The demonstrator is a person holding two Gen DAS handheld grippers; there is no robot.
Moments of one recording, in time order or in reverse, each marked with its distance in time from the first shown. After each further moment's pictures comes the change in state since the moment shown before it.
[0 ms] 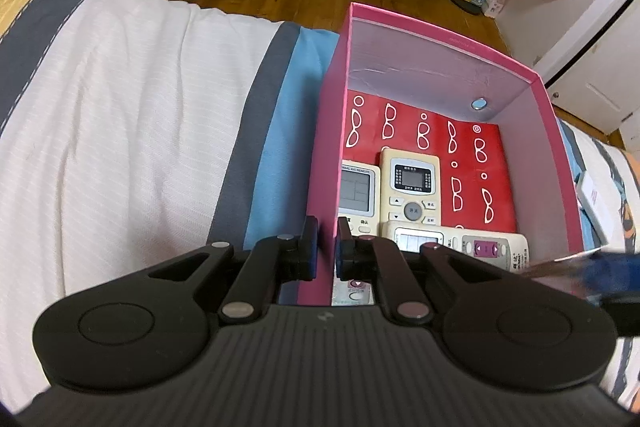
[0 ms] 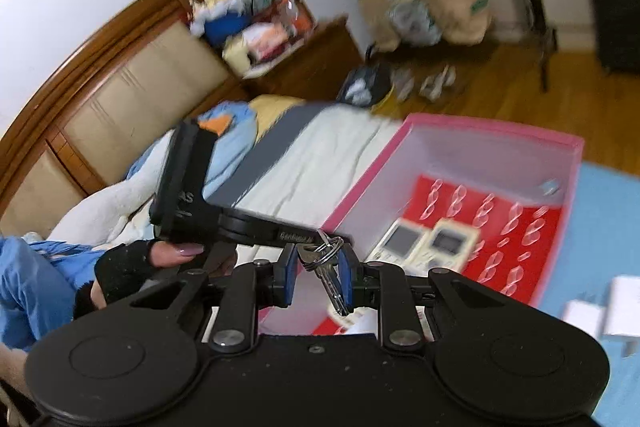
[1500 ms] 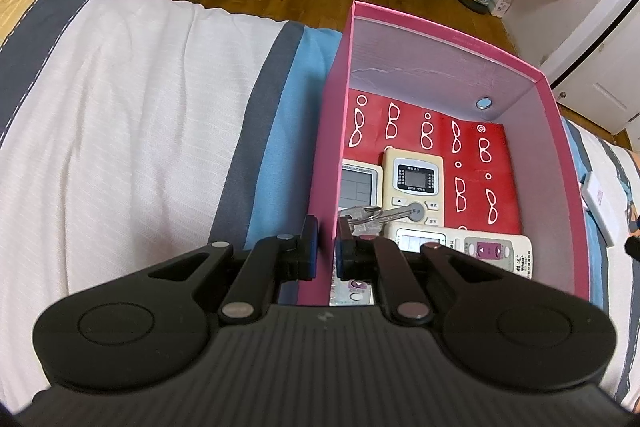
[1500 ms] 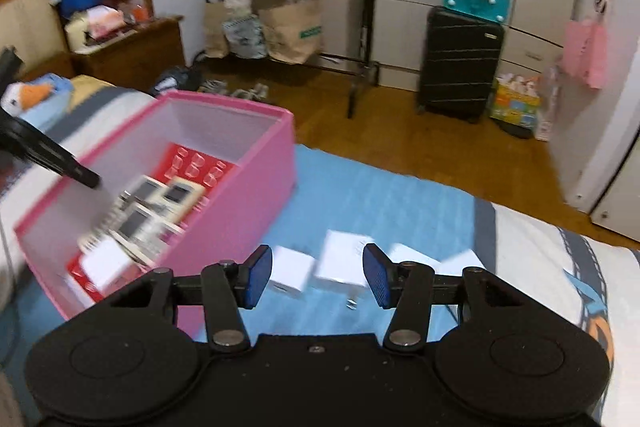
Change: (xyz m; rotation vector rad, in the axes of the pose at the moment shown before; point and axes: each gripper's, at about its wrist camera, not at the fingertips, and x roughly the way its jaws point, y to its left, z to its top) left arm 0.003 -0.002 -0.001 -0.002 0.000 0.026; right arm -0.108 -0.078 -0.065 -0.138 -0.095 -0.651
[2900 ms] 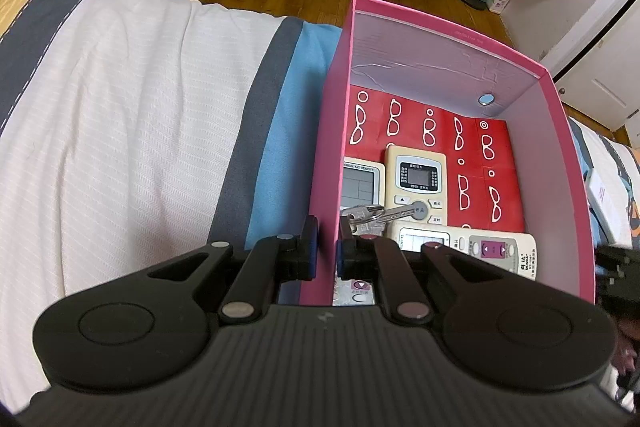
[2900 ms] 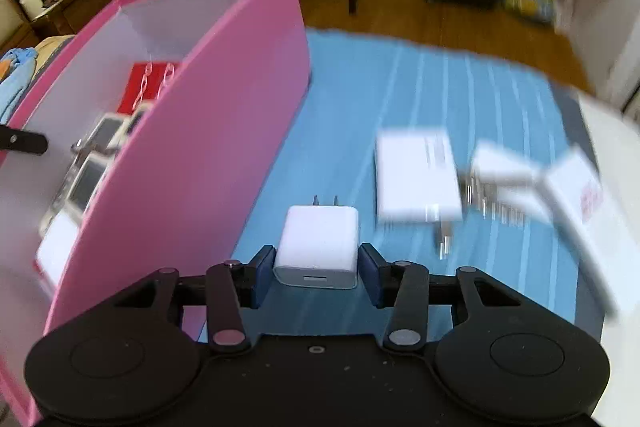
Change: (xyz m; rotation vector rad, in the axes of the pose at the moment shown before) left arm 0.006 0.002 -0.001 0.010 0.009 -0.003; right arm 0.103 0.024 -0.020 0.193 0.340 0.088
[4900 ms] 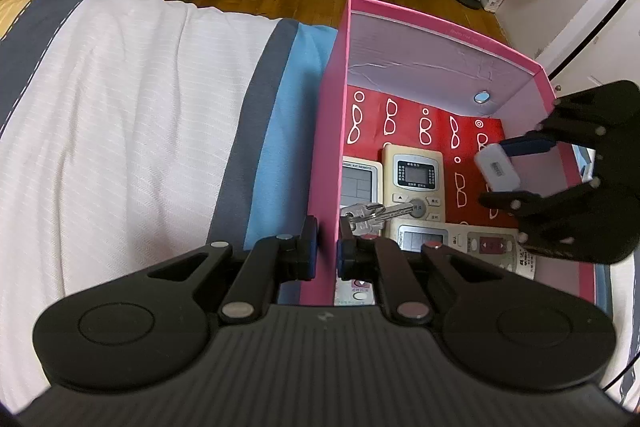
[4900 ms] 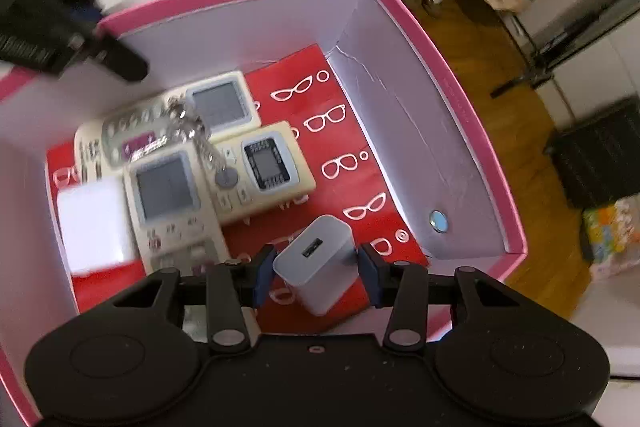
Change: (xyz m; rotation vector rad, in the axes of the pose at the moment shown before) left arm -0.003 0.001 -0.001 0.017 -0.007 -0.012; right arm 0.021 0.142 0.107 -0.873 0.187 -0.083
